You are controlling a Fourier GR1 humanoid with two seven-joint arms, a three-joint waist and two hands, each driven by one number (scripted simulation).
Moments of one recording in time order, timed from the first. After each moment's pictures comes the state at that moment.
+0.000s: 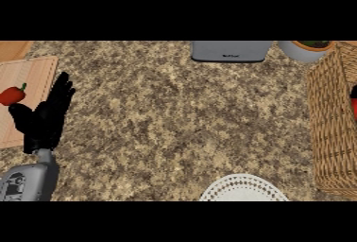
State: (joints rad) left arm -0.21 0.18 0.15 -1.49 -0.06 0.04 0.17; right arm -0.73 -0.73 -0.15 -0.26 1.07 -0.22 -0.42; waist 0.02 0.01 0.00
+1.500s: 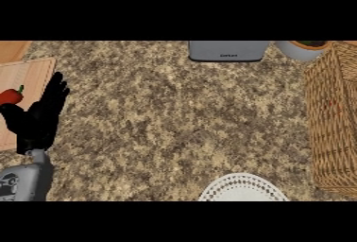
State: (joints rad) left arm -0.21 0.20 0.18 -1.49 -0.04 0.03 0.17; right arm -0.57 -1.04 -0.69 -0.20 0.45 0.33 -0.60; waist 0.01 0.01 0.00
